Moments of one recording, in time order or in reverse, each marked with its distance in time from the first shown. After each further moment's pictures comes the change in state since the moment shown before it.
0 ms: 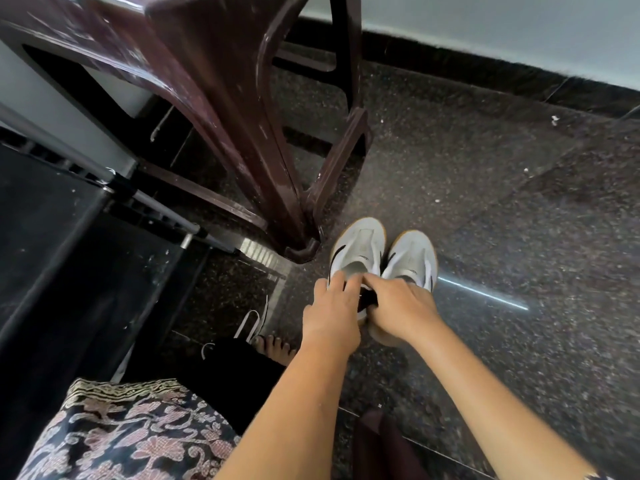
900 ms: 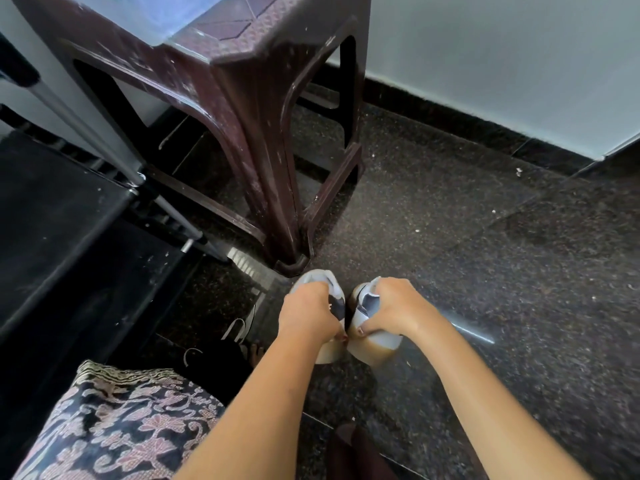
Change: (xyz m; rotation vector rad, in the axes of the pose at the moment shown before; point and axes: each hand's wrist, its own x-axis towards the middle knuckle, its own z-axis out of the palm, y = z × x) left_hand -0.019 -0.003 -0.050 -0.245 0.016 -0.186; right_hand -0.028 -0.024 -0.067 0.036 -0.169 0.125
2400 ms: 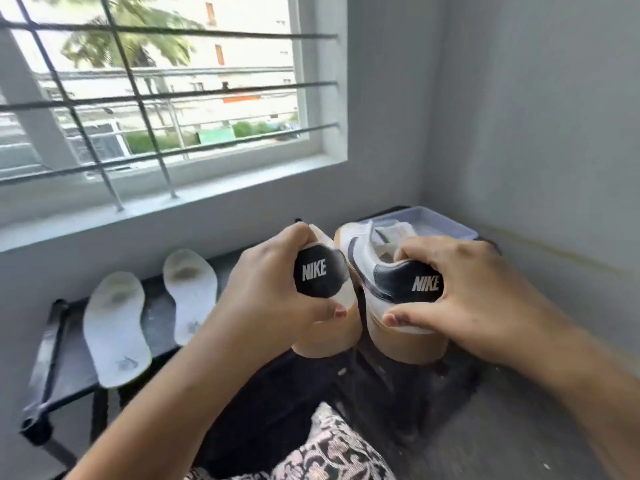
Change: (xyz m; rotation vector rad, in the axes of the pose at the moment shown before) left_hand -0.403 -0.025 -0.251 -0.236 1.056 0.208; right_hand -0.343 -0.207 -0.144 -0.175 0.765 -1.062
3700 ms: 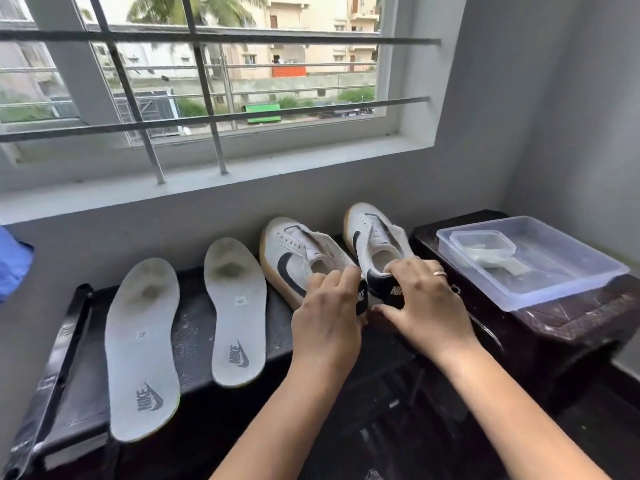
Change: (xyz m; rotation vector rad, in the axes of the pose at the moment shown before) left_hand 0.097 -0.179 0.097 0.335 0.229 -0.131; right_hand 0.168 0.027 0.222 -0.129 0.039 0.023
